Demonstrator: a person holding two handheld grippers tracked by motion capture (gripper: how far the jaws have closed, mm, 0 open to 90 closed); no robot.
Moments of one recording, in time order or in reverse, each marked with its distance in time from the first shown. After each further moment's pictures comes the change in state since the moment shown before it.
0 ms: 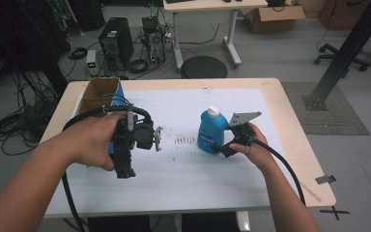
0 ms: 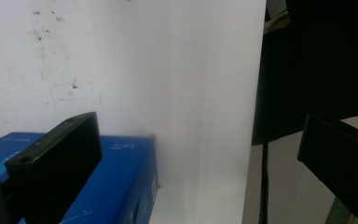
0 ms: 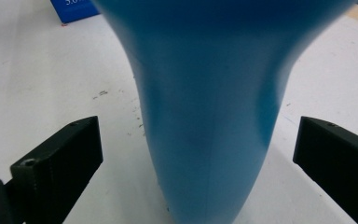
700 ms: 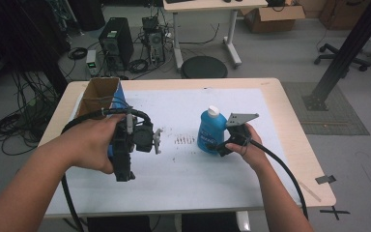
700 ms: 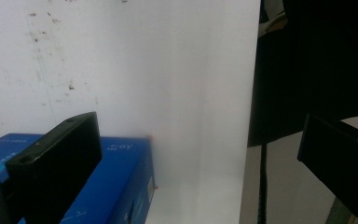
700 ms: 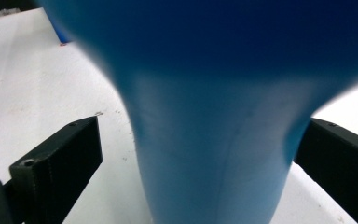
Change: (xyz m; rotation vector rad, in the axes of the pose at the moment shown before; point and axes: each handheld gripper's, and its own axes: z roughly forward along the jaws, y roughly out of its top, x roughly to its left) left arm -0.006 0.000 0.000 -0.005 0.002 0.003; right arm 0.001 -0.002 0.013 -0.085 -0.008 0.002
